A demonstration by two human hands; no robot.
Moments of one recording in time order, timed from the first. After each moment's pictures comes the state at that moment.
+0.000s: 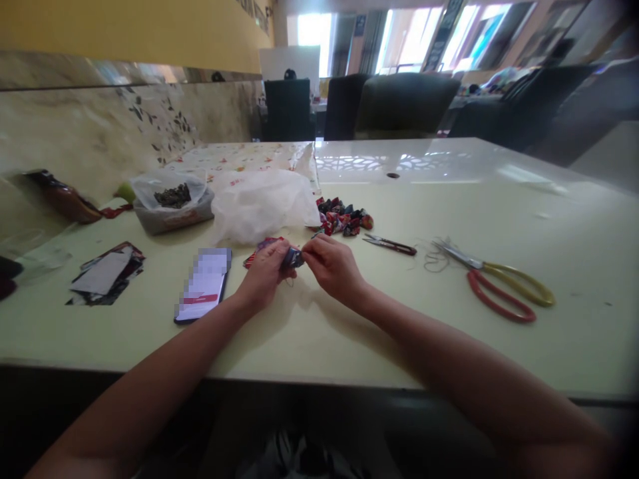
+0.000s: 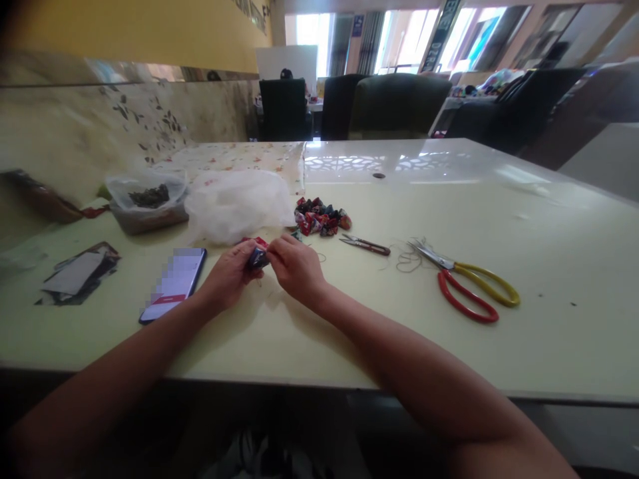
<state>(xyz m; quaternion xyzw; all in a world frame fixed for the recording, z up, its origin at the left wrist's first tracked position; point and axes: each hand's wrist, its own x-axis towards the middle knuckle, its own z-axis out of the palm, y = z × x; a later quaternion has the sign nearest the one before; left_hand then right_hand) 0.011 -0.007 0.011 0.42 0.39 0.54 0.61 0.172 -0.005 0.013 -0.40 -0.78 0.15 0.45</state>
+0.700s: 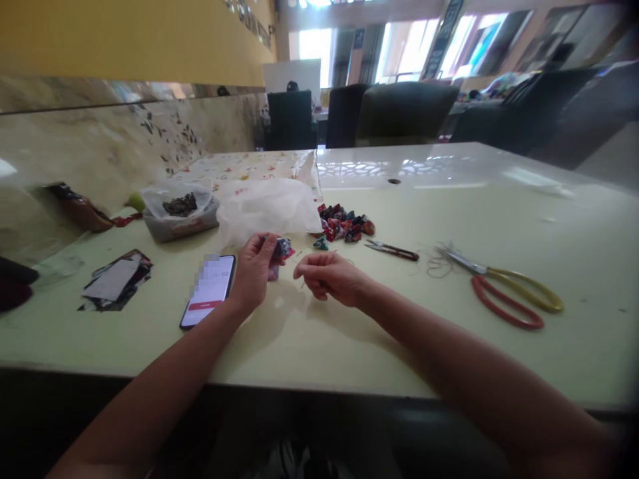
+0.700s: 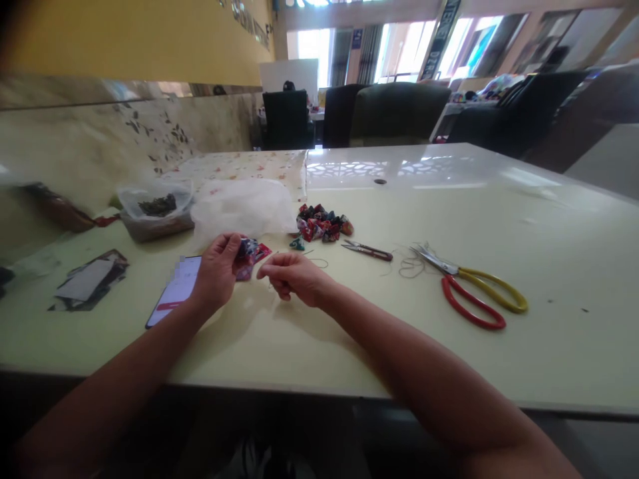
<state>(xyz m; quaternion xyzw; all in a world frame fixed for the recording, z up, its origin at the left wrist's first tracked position) -0.002 0.001 0.025 0.44 0.41 0.63 0.49 0.176 -0.002 0.020 -0.28 -0.51 0.74 0.34</state>
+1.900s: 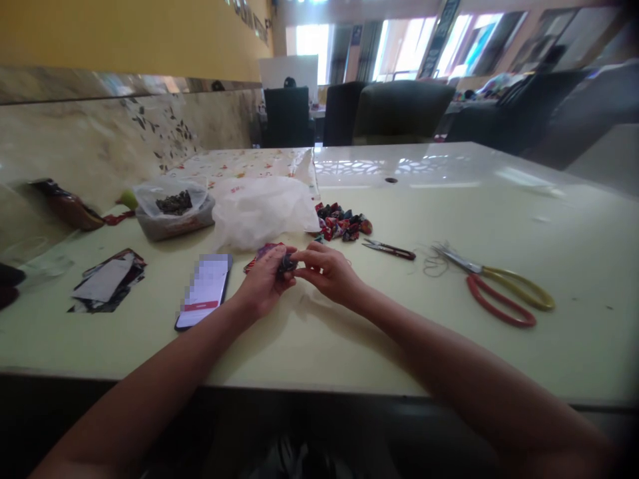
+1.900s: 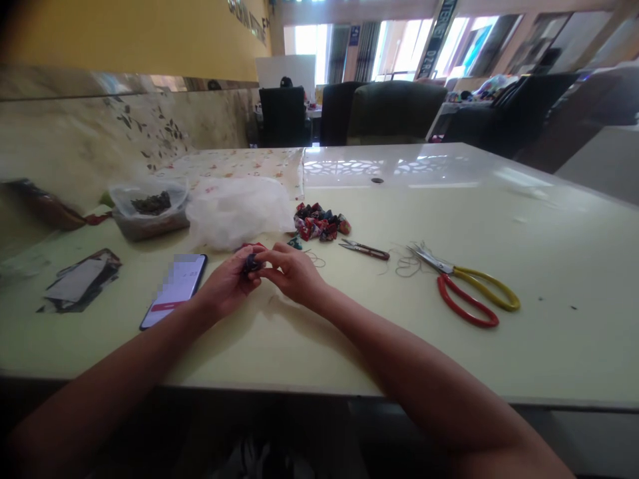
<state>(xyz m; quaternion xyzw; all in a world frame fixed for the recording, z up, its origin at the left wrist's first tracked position) 0.011 -0.012 0.027 0.31 0.40 0.52 0.69 0.179 0.003 0.012 -0.33 -0.80 0.26 0.42</state>
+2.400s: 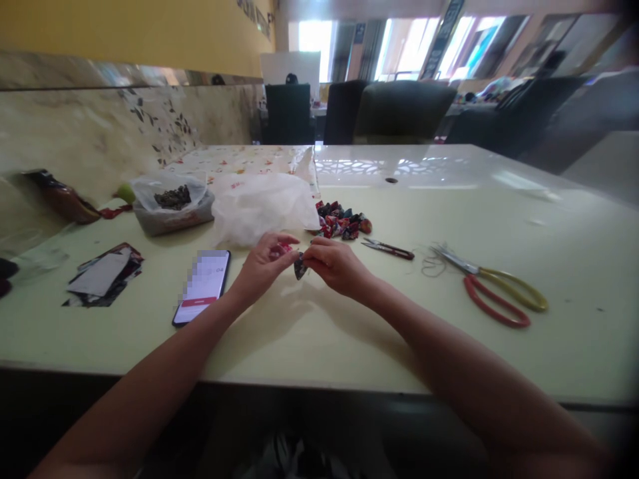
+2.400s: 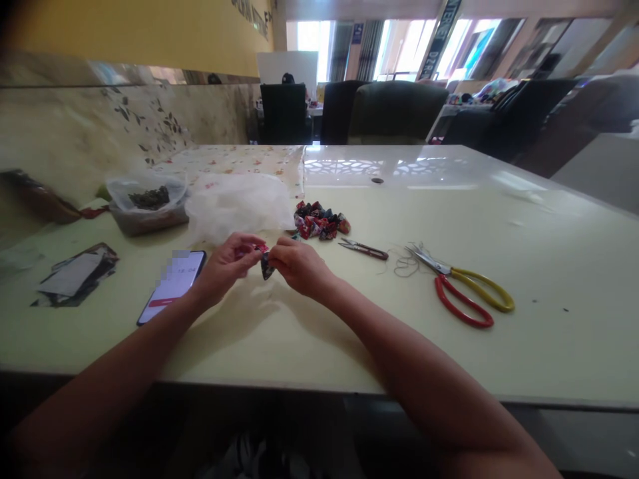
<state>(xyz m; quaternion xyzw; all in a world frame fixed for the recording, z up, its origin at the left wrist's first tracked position) -0.004 -0.004 0.023 0.65 0.42 0.49 0.41 0.192 0.011 0.023 -0.32 -0.86 0.15 0.36</state>
